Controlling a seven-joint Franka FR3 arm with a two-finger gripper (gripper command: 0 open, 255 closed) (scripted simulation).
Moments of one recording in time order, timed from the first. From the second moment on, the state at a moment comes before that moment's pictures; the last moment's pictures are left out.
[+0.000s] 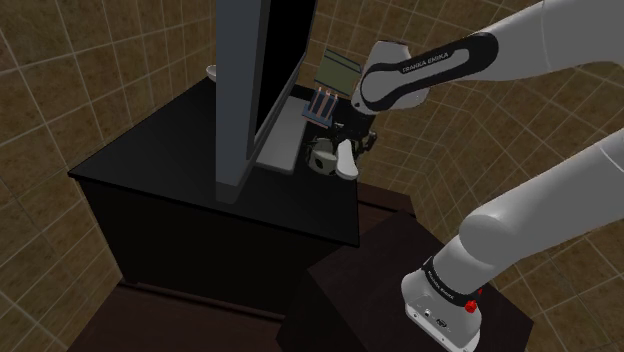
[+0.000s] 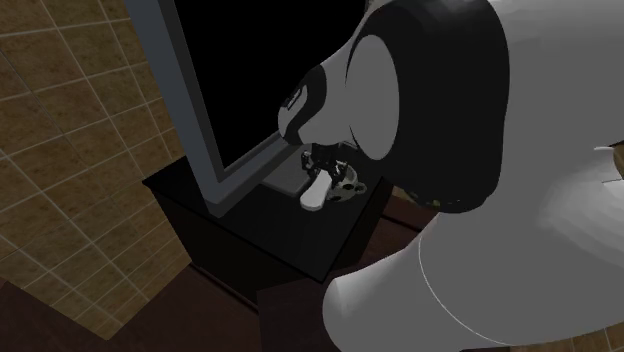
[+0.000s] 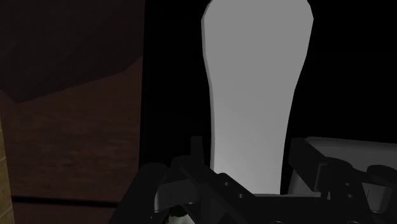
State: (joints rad) arm -0.19 -0.22 0.17 -2.52 0.07 2.31 0.64
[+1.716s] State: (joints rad) arm -0.28 0.30 0.07 -2.03 0.00 2.33 0.50
